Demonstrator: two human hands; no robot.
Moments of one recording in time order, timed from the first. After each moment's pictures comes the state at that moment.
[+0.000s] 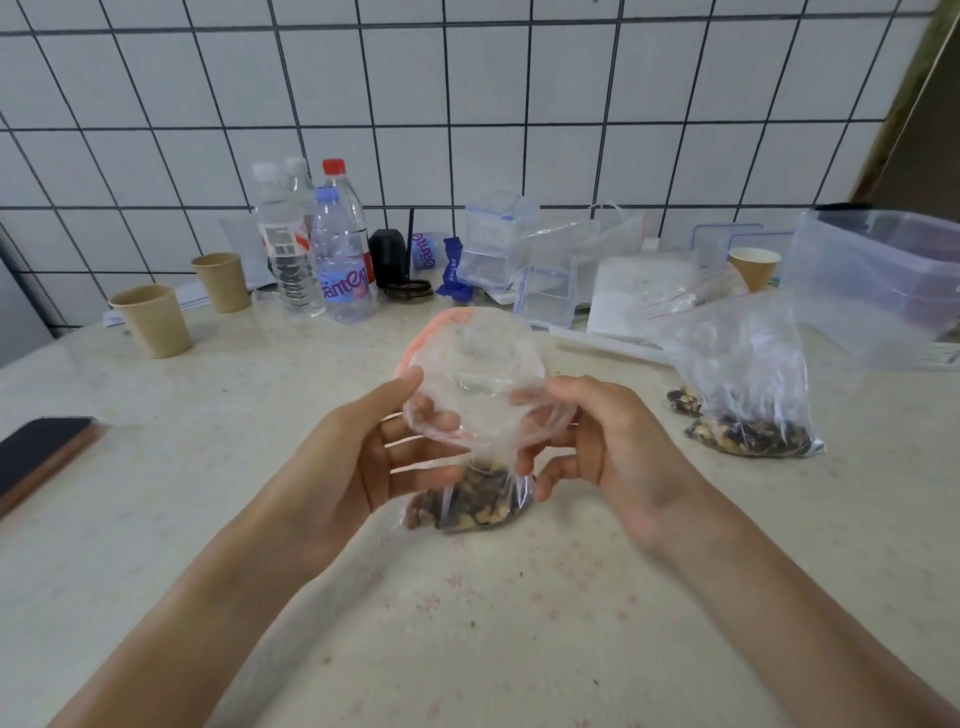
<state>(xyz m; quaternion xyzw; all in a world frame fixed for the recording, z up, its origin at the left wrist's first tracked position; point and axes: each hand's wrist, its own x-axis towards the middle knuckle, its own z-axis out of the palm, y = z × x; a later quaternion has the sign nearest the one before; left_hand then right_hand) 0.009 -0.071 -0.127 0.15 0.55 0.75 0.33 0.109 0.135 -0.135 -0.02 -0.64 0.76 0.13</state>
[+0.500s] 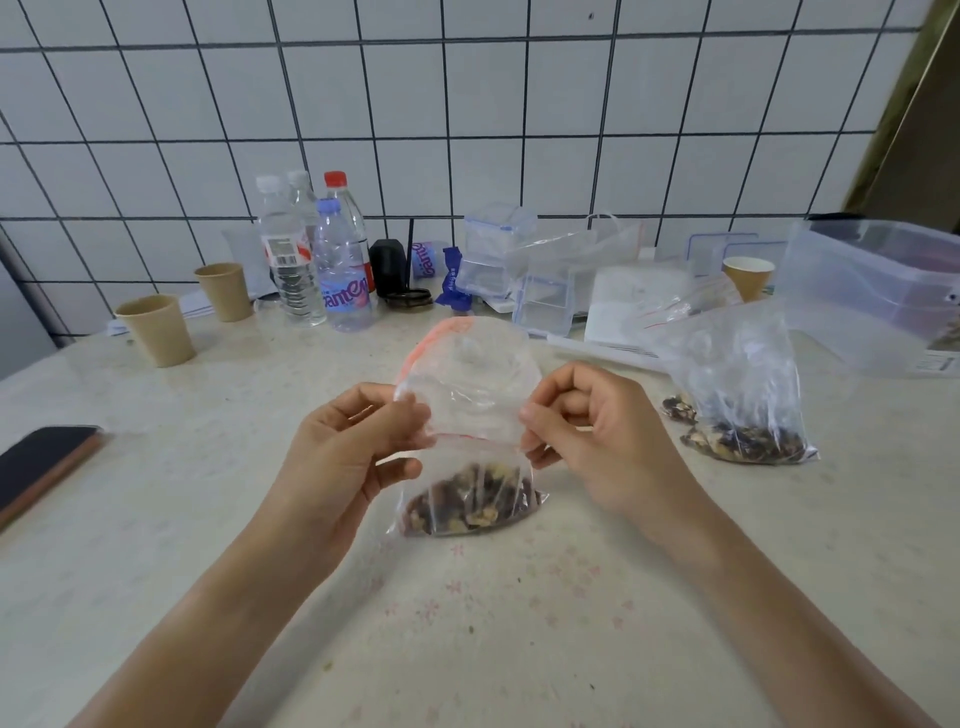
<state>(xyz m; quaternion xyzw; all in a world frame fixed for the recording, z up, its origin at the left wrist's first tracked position) 0.012 -0.071 -0.130 0.18 0.58 0.78 0.17 0.111 0.134 -0.133 -0.04 -0.79 0.56 0.26</state>
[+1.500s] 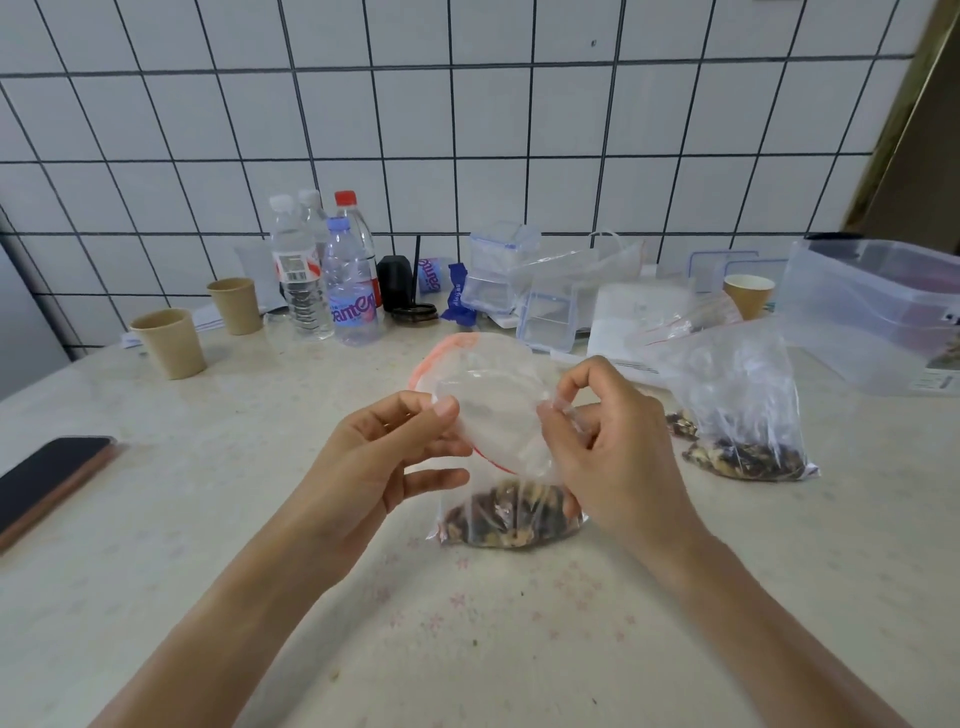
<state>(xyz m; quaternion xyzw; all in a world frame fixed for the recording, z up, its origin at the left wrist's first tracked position) 0.013 -0.066 -0.123 0.25 0.55 0.75 0.26 0.115 0.130 -0.132 -0.03 -0.85 0.38 0.37</state>
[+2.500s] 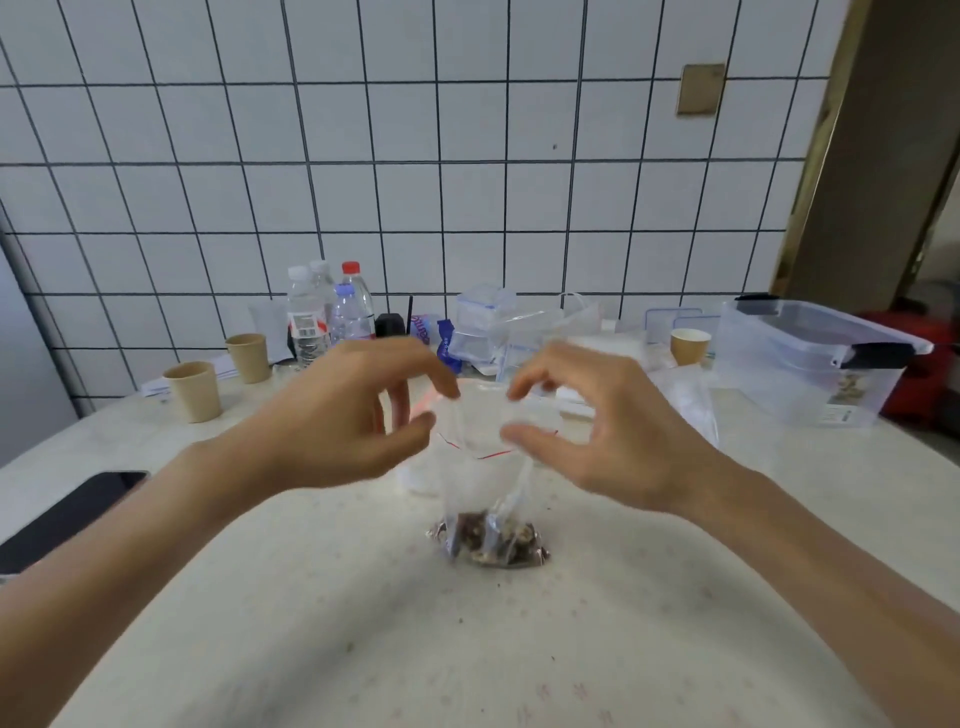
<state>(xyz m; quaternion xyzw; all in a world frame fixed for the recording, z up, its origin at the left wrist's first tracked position) 0.030 -0.103 -0.017 0.62 0.73 0.25 -0.18 0.180 0.121 -0.034 0.14 -0.90 0.23 0.33</state>
